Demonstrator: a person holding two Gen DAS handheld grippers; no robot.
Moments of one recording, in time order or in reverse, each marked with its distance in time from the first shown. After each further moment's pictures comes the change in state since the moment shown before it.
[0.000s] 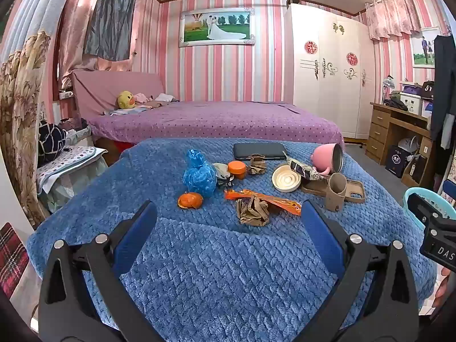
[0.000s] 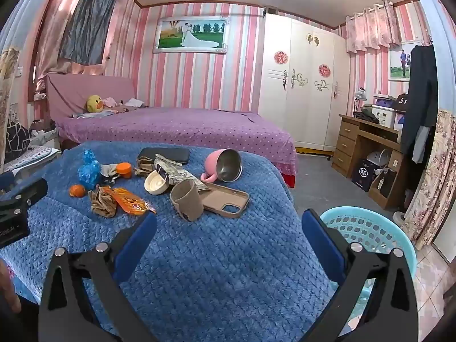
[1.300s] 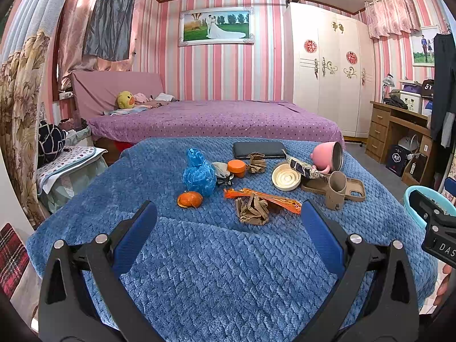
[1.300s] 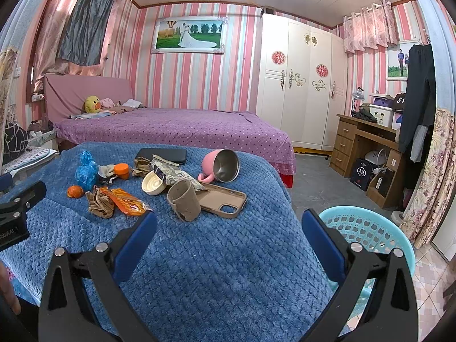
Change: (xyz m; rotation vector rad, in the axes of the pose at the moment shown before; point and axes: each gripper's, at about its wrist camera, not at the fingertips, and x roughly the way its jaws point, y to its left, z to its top) left arm -0.002 0.001 0.000 0.001 0.008 0.001; right arm 0.000 -0.004 0.001 0.001 -0.003 -0.006
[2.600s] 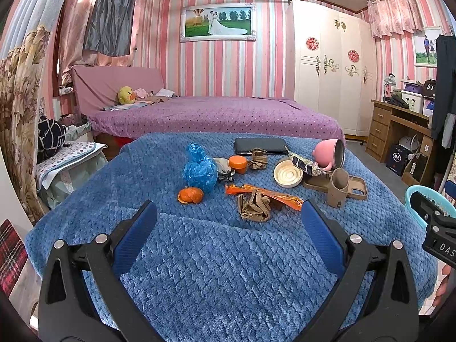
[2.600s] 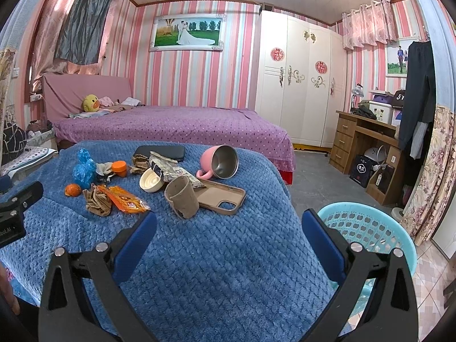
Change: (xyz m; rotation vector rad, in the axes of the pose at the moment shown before) left arm 0.010 -0.002 -0.011 -0.009 0.016 0.004; right arm 0.001 -0.007 -0.005 0.006 0.010 -0.003
